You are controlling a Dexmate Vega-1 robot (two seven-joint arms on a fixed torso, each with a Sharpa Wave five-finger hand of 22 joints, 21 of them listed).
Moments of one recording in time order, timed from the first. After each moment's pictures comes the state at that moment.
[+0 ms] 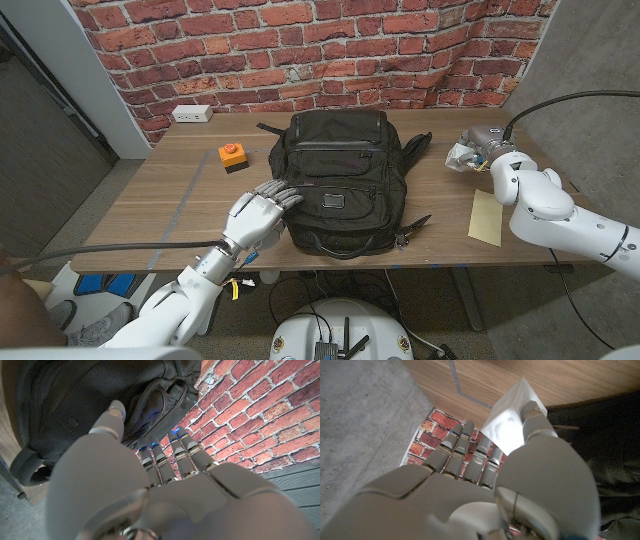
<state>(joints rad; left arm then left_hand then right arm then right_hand) 1.63 1.01 0.31 -2.22 1.27 0.37 0.55 1.01 -0.06 0.39 -0.16 0.19 0.60 -0.13 0.25 0.18 0.58 -0.19 0.20 0.17 0.50 -0.05 0.19 0.17 0.46 -0.05 0.19 0.17 -0.89 -1.16 -0.58 -2.17 -0.61 -0.93 0.10 0.89 -0.03 0.41 -0.16 0.20 0.64 -0.18 0.62 0.22 0.88 -0.13 0.34 0.33 0.47 -0.05 0.48 0.31 0.46 -0.03 0.20 0.17</state>
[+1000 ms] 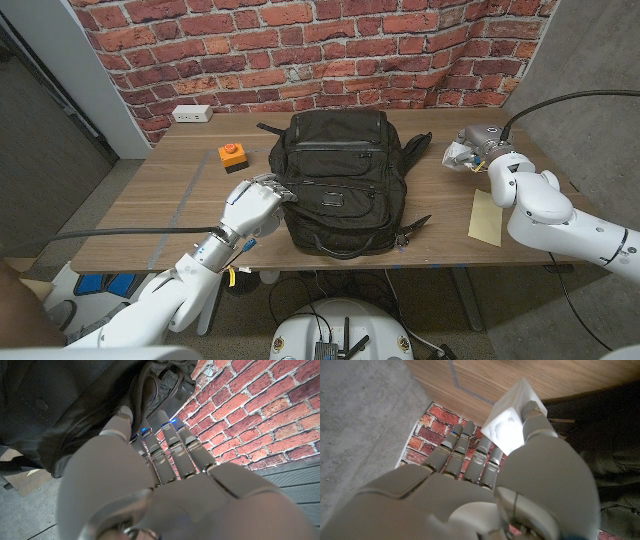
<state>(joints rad) 1.58 1.07 0.31 -2.24 1.17 0.36 0.58 1.04 0.04 0.37 -0.17 0.19 1.03 -0.16 0.26 0.18 1.02 -0.21 0.21 0.18 0.92 -0.13 0.19 0.17 0.64 -0.06 0.20 0.17 -0.90 -1.16 -0.60 -2.20 -0.63 -0.95 0.09 0.89 -0.03 0.41 -0.16 0.20 0.64 -0.18 0.62 0.22 0.88 -0.13 0.33 0.33 0.47 -0.05 0.48 0.31 0.46 -0.03 0.20 0.17</state>
